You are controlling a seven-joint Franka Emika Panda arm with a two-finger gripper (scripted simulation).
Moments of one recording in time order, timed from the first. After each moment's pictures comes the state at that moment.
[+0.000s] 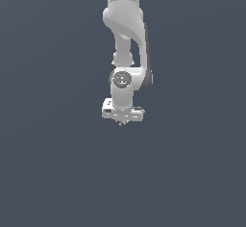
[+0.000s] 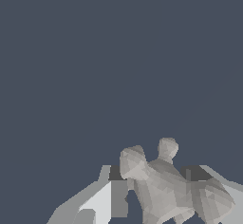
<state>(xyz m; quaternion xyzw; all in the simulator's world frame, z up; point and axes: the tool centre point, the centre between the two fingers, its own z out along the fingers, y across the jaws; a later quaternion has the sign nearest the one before) -0.036 -0.003 0.036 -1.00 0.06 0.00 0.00</state>
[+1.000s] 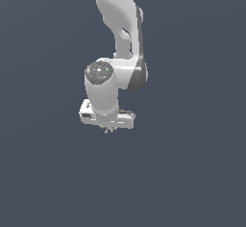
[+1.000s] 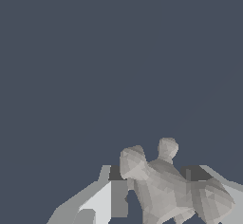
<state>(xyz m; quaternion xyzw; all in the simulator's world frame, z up) 0.052 -0.058 0.132 -1.00 0.06 0.00 0.00</state>
